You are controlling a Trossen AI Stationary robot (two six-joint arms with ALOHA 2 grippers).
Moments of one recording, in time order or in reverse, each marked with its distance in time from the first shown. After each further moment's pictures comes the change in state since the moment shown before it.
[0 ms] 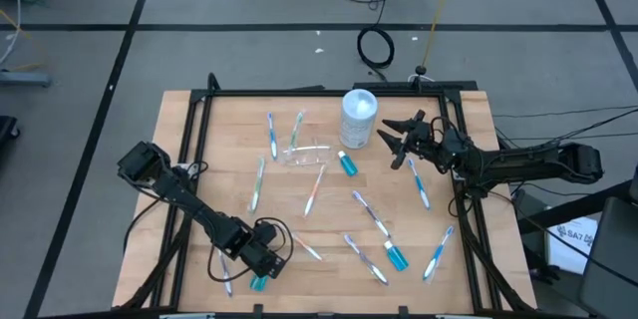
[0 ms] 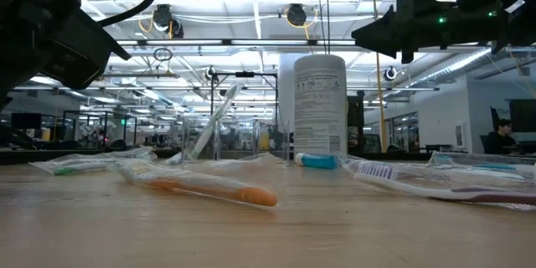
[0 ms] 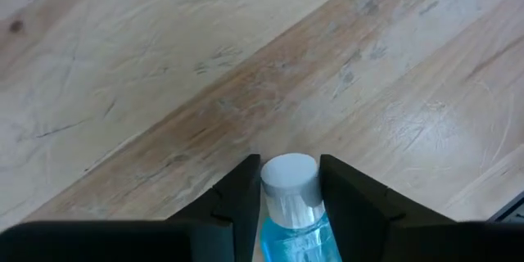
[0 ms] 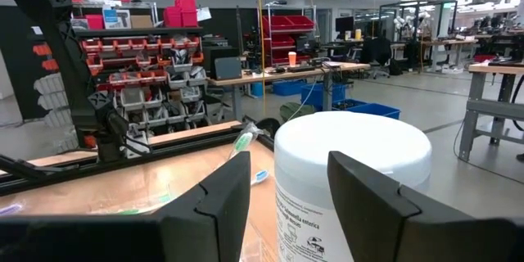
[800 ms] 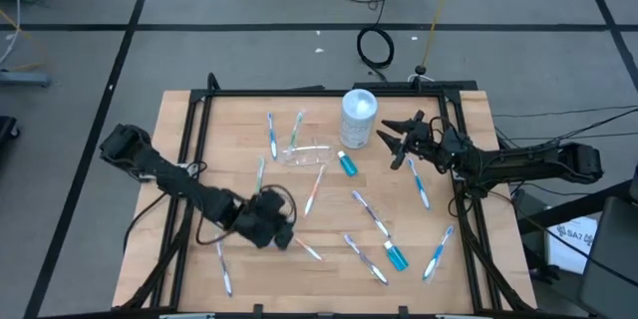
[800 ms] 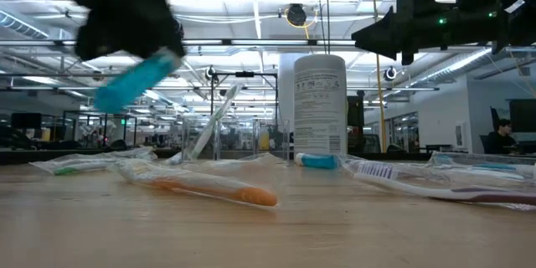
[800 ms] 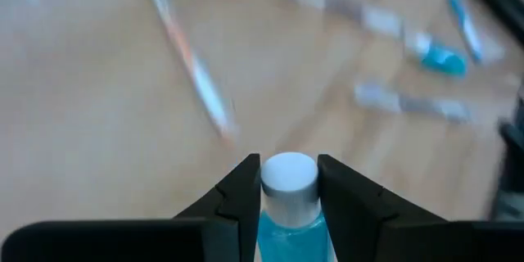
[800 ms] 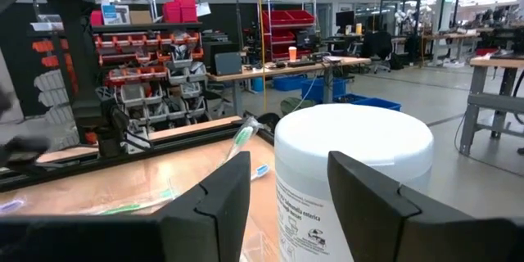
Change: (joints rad) left arm 0.166 -0.270 -0.002 0.041 -0.508 0.527; right arm 0.000 0.000 0.000 -0.018 0.000 0.017
